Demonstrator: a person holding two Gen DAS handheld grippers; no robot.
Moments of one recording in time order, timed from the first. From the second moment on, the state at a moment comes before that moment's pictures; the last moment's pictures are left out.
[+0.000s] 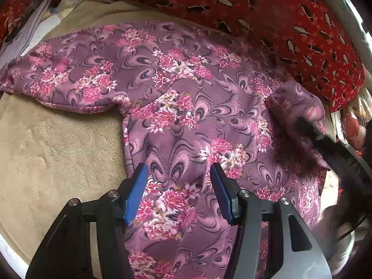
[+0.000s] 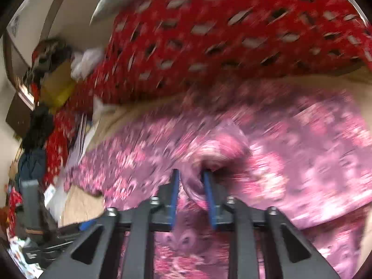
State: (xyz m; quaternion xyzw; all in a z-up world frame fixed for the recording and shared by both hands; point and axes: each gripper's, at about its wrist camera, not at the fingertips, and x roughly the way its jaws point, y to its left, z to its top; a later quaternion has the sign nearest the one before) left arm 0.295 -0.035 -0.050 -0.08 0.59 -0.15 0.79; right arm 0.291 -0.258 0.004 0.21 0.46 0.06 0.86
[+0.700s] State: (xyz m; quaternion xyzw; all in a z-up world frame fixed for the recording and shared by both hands) left arm 0.321 -0.120 -0.051 -0.13 0.62 -0.18 0.75; right arm 0.191 -0.414 0.002 0.33 0.39 -0.07 0.86
